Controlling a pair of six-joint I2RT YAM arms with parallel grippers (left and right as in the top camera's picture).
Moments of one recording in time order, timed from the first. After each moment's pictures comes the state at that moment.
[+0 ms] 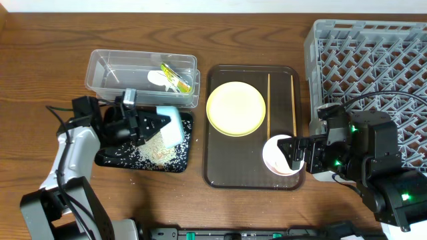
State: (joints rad) left arm 0.29 1.53 0.84 -0.79 1.44 -0.01; right arm 0.25 0.88 1.07 -1.04 -0.37 0.31
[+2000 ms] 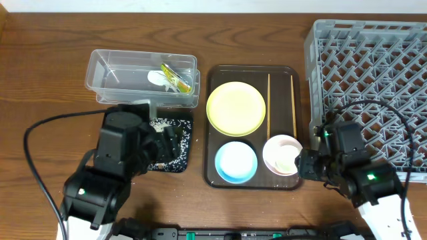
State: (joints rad) left arm -0.29 0.85 0.97 -0.91 0.15 -0.45; right arm 0.25 0.94 0.77 -1.02 -0.12 0.42
